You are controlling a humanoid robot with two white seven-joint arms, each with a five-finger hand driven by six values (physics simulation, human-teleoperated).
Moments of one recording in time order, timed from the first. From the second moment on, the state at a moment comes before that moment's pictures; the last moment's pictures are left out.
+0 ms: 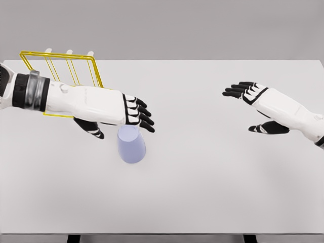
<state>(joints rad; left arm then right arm) -1.10 0.92 -1.12 -1.75 -0.04 -0.61 -0.61 -0.12 -0.57 -0.06 -1.75 0.32 -0.61 0.61</state>
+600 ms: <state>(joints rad) -1.11 0.82 -1.22 -1.67 -0.20 -0.61 -0.61 -0.12 -0.57 -0.06 -1.75 0.32 -0.61 0.61</state>
